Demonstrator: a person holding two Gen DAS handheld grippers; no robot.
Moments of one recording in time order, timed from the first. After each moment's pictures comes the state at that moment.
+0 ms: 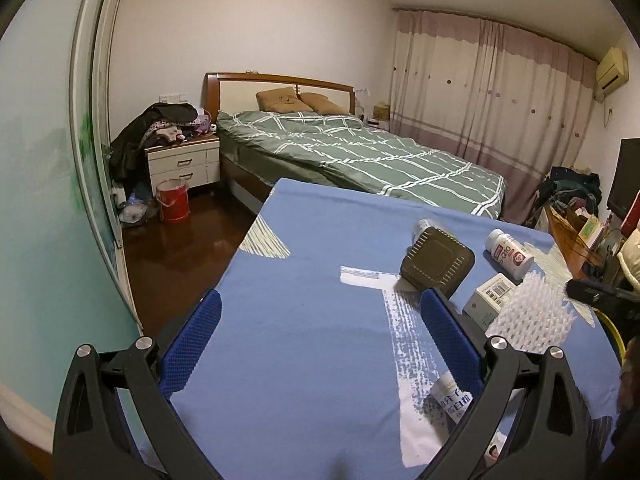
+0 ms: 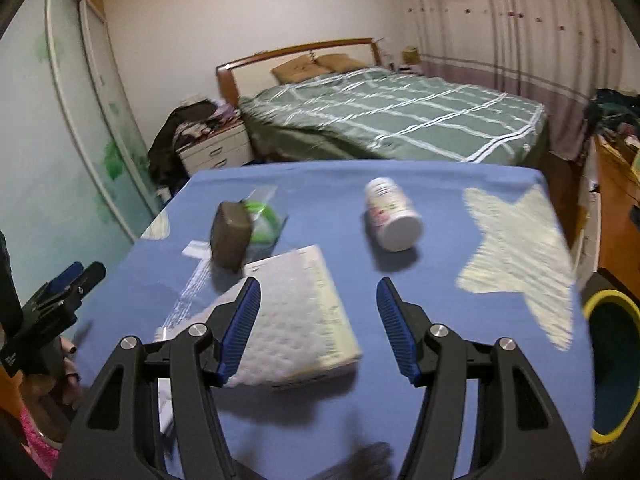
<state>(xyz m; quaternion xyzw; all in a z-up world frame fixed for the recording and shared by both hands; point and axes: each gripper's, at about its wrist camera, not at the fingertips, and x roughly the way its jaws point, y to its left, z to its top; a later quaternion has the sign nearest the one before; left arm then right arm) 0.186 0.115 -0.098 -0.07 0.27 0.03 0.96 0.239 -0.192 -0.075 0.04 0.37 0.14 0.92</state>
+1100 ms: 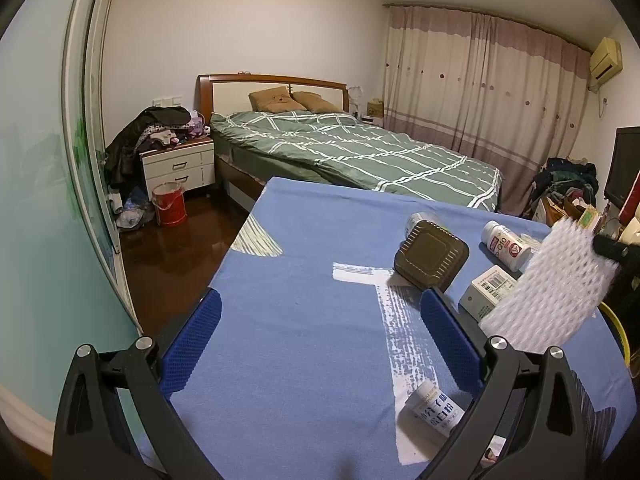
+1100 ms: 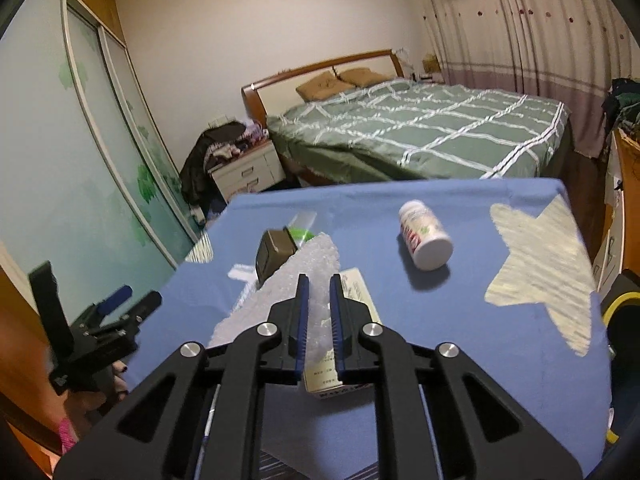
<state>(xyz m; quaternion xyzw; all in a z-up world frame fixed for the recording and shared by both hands) 0.182 0.102 -0.095 -0.06 0.27 0.02 0.96 0.217 -0.211 -0.032 0.09 0.31 0.19 0.93</state>
